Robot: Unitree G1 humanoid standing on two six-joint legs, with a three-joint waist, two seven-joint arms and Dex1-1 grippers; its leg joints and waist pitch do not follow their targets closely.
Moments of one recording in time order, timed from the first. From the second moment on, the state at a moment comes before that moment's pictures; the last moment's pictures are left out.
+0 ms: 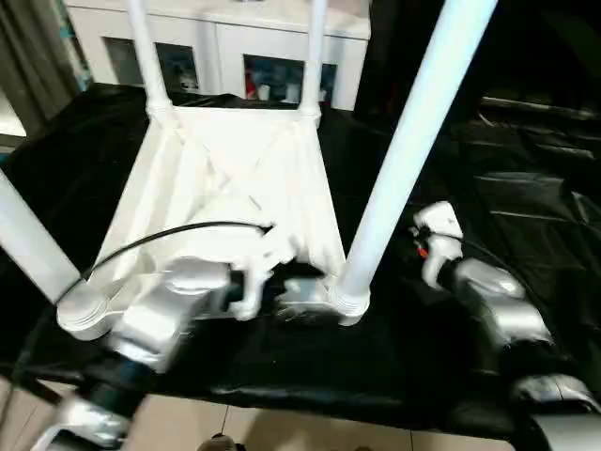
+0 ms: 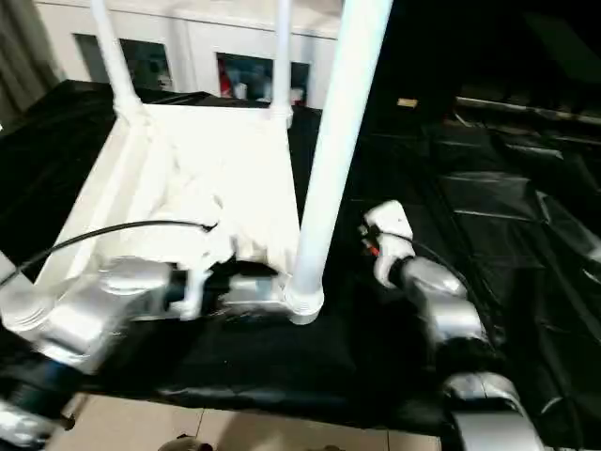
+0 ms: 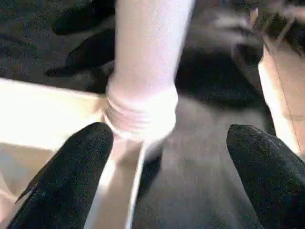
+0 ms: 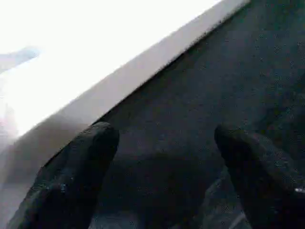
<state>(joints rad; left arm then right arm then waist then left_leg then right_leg) -0.42 0.44 -0.36 0.12 -0.22 0.39 -1.10 -0.47 -0.35 0.02 0.67 0.10 0.02 0.82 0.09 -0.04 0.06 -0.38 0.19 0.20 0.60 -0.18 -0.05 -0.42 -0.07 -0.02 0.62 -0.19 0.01</state>
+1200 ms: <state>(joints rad) -0.48 0.47 -0.39 0.23 -0.10 0.41 -1.13 -0.27 -0.54 0.12 0.21 0.14 0.22 1.06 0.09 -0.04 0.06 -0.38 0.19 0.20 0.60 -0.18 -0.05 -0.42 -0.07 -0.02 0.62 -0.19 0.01</state>
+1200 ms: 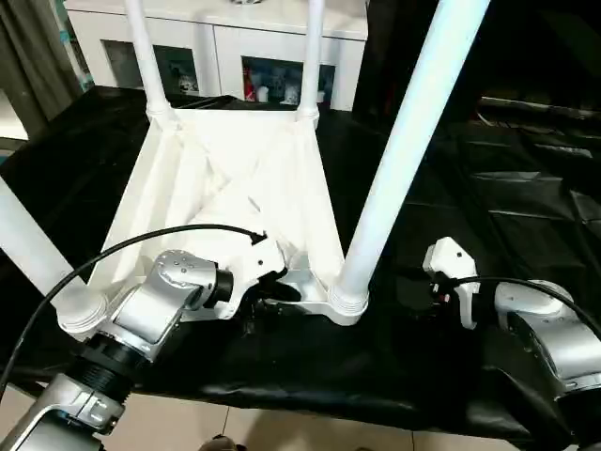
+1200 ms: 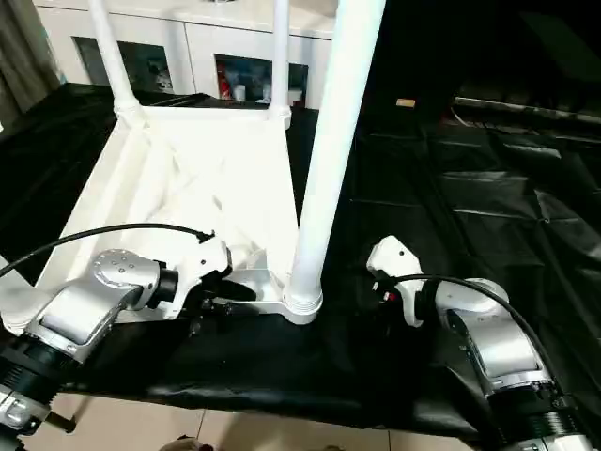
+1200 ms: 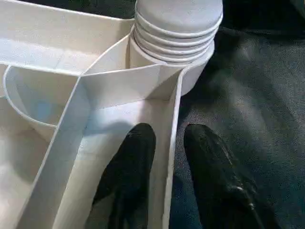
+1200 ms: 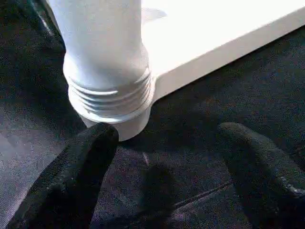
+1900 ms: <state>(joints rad) -0.48 0.40 -0.39 0.23 -0.07 0.44 -1.04 -0.25 -0.56 0.12 0.15 0.22 0.28 1.12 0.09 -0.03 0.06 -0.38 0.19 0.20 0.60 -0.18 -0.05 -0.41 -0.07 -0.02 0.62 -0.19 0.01</state>
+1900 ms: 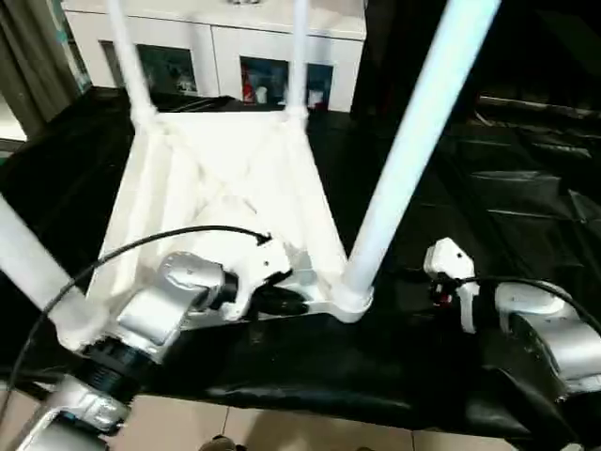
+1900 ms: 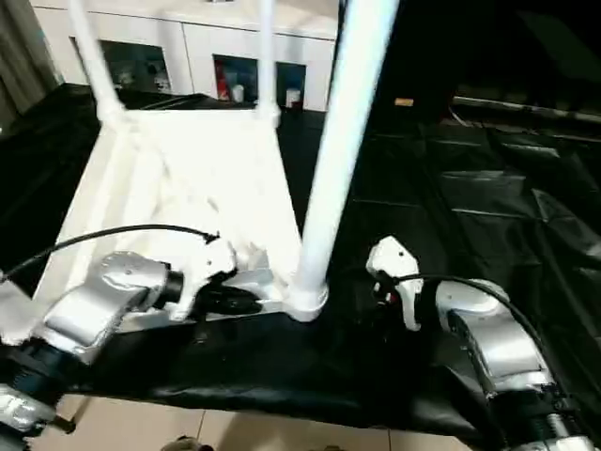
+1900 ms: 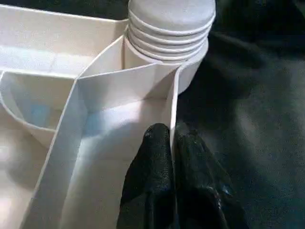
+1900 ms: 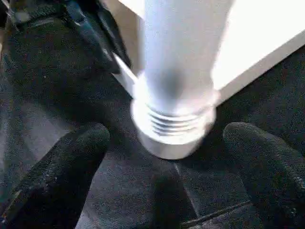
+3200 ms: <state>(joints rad) -0.50 0.38 -0.40 0.27 -0.05 0.41 -1.01 -0.35 -0.38 0.16 0.33 0.16 0.14 0.95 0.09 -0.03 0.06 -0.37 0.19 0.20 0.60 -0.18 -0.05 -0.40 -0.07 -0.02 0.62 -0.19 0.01</state>
